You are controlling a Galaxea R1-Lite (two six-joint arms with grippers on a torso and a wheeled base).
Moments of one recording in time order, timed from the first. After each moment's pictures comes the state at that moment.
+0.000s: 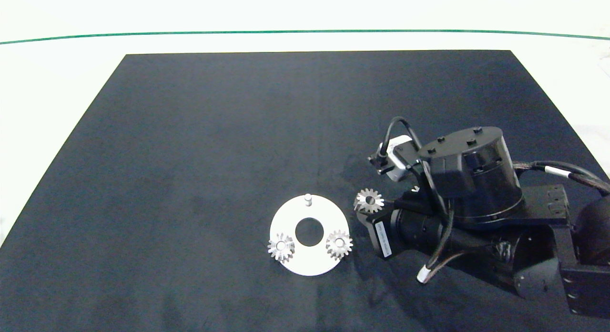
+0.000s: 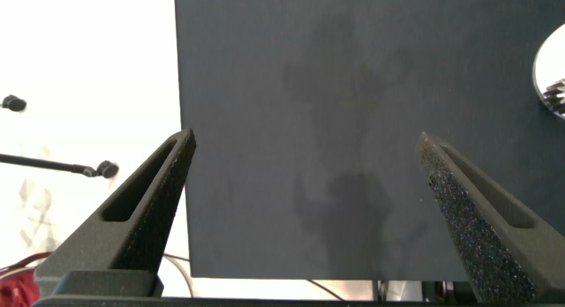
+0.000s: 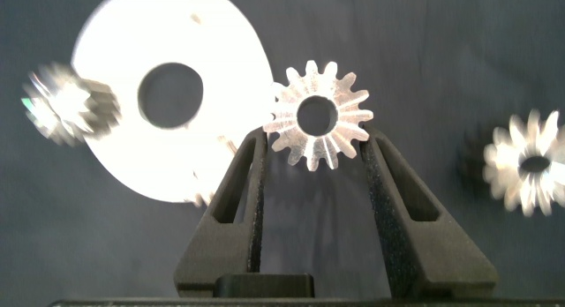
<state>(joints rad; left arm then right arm) 0.05 0.76 -1.31 0.87 0.07 0.23 0.84 1.67 -1.04 -0.06 -0.41 0.12</state>
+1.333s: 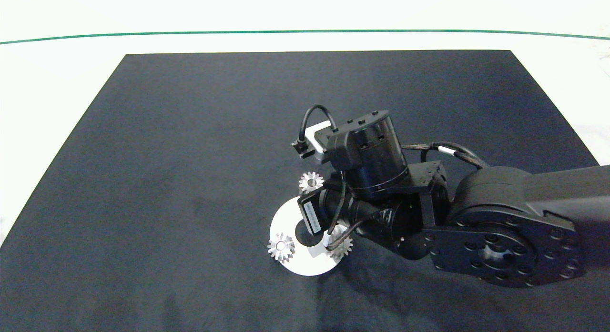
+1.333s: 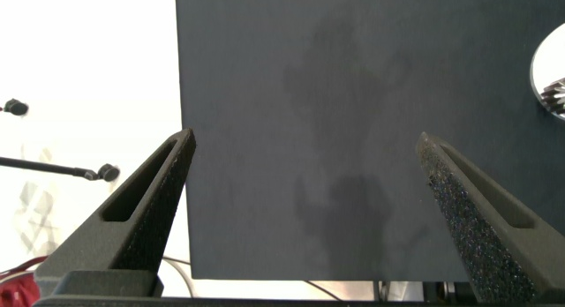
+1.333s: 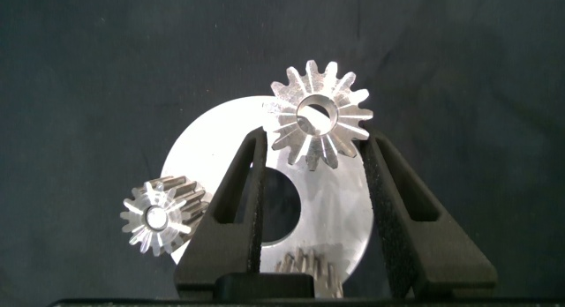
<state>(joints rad) 0.05 0.75 -1.31 0.87 0.07 0.24 0.91 1.92 -1.36 -0.05 -0.41 0.05</state>
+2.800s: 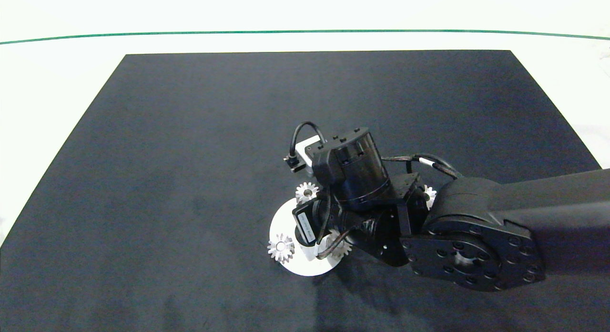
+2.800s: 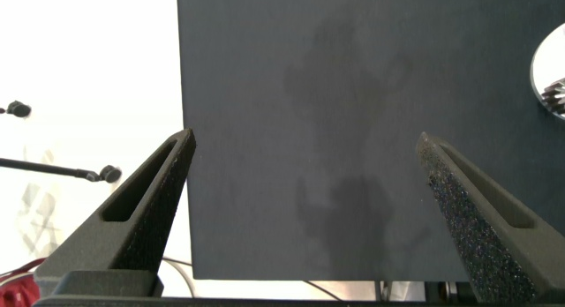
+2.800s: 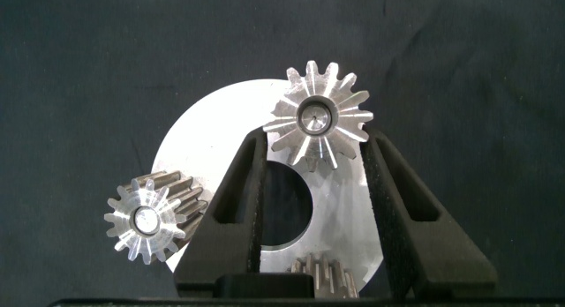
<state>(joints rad) 0.05 0.74 -1.31 0.87 0.07 0.24 0.91 1.96 -1.36 -0.05 -0.41 0.05</state>
